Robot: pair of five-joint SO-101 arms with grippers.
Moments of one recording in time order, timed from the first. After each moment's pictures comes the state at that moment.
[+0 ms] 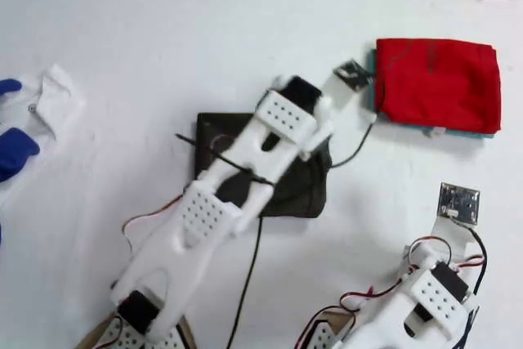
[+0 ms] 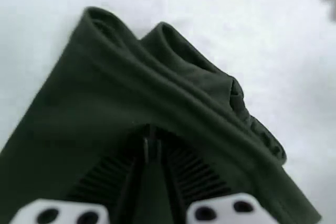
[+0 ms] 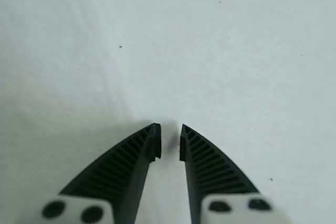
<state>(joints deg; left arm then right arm) 31.5 63.1 -72.4 99.0 -7.9 44.2 -60.4 87.1 47.0 32.5</state>
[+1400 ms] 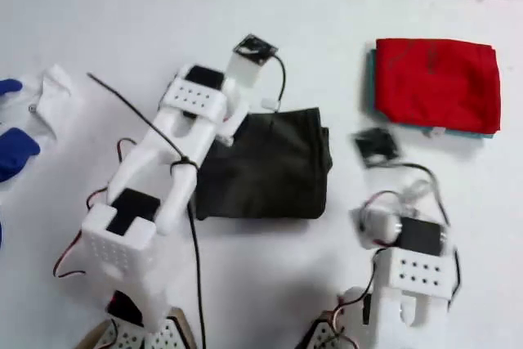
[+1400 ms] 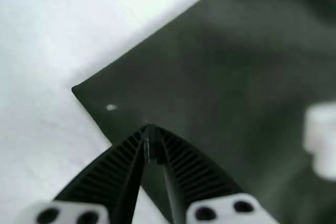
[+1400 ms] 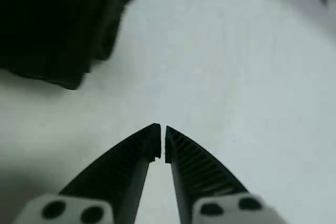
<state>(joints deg) 11.3 20.8 -3.9 68.7 -10.3 2.5 -60.4 62.2 72.0 32.6</state>
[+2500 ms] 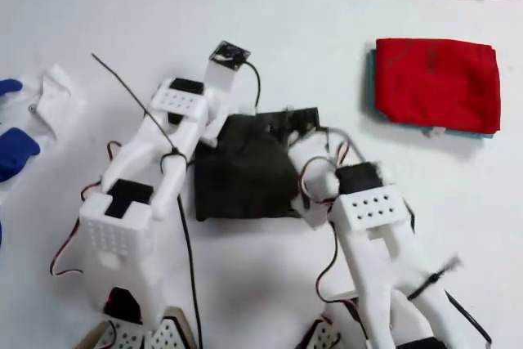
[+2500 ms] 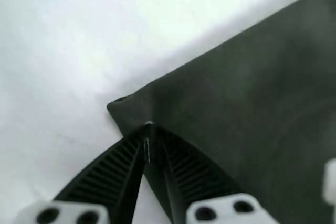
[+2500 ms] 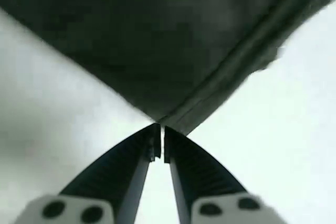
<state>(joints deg) 6.1 26.5 -0.7 58.9 -10.4 -18.1 -34.9 43.6 72.5 27.6</state>
